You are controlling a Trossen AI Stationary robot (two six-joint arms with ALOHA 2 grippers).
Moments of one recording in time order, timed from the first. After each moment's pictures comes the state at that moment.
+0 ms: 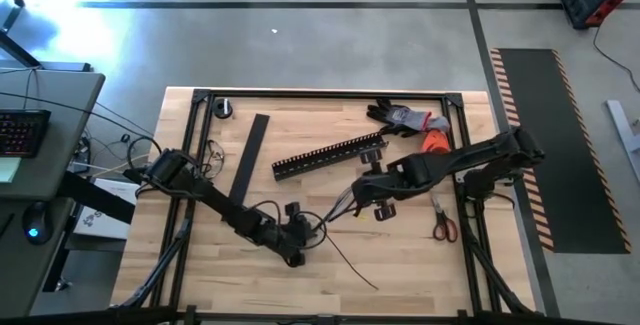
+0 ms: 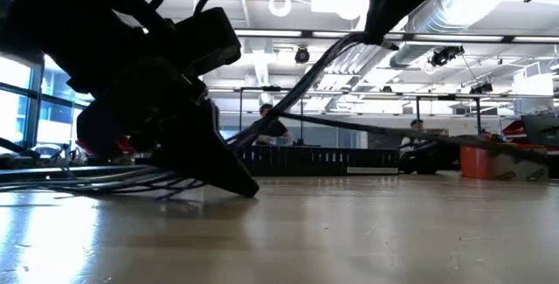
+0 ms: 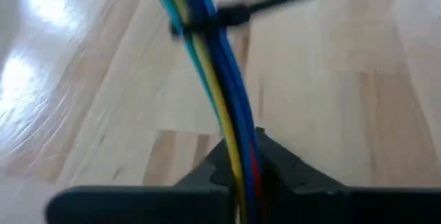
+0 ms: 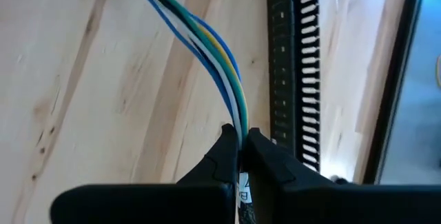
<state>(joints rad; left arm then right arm) -0.49 1.95 0.88 0.27 -0.51 -0.40 0.26 1.61 1.42 -1.04 0.37 -0.16</state>
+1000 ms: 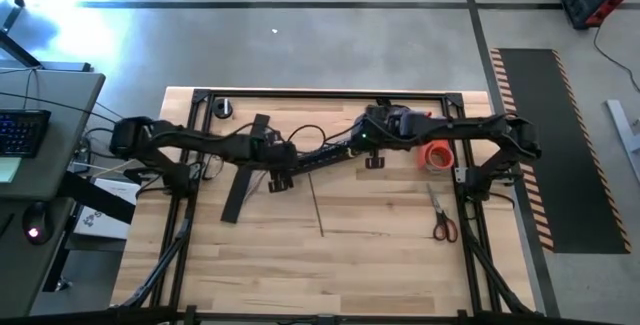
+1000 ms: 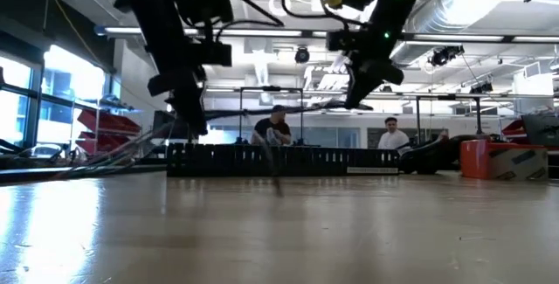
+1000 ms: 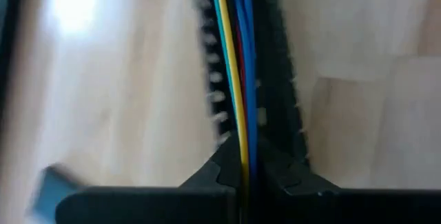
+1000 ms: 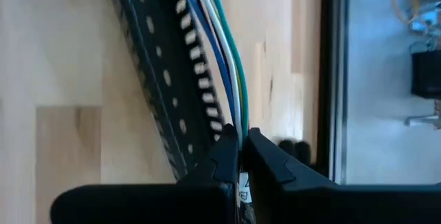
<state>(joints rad) 0.07 1.53 0.91 -0.55 -0.31 0.03 -0.21 1.58 1.14 -0.66 0.37 -0.41</state>
